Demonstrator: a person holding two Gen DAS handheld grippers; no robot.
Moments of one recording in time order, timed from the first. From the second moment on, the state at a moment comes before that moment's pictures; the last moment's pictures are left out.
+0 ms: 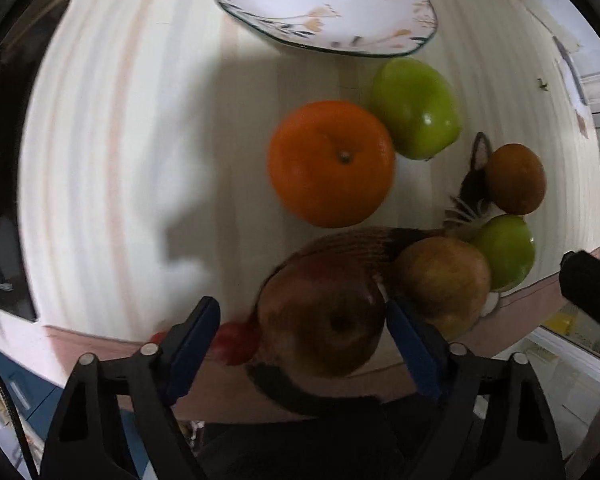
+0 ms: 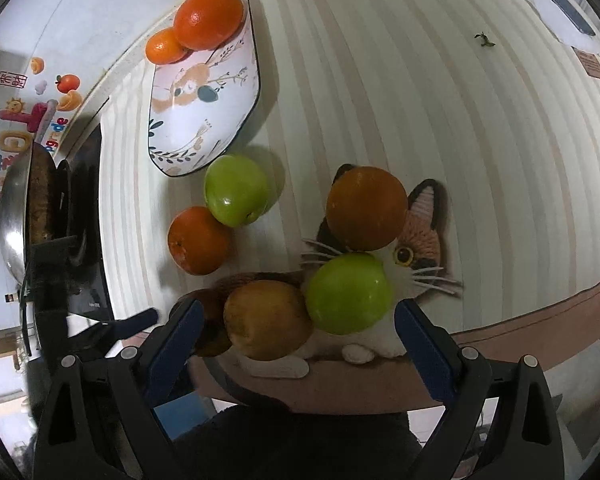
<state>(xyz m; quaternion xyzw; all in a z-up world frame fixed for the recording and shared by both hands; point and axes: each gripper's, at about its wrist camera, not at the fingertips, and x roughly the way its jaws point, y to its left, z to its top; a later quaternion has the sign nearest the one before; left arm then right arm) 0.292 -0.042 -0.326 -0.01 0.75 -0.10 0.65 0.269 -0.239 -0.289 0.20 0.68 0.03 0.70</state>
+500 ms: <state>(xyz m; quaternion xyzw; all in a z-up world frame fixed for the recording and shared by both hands) 0.295 0.006 -0.316 -0.03 0.73 -0.04 0.68 0.275 -0.186 -0.314 0.16 0.74 0.11 0.65</state>
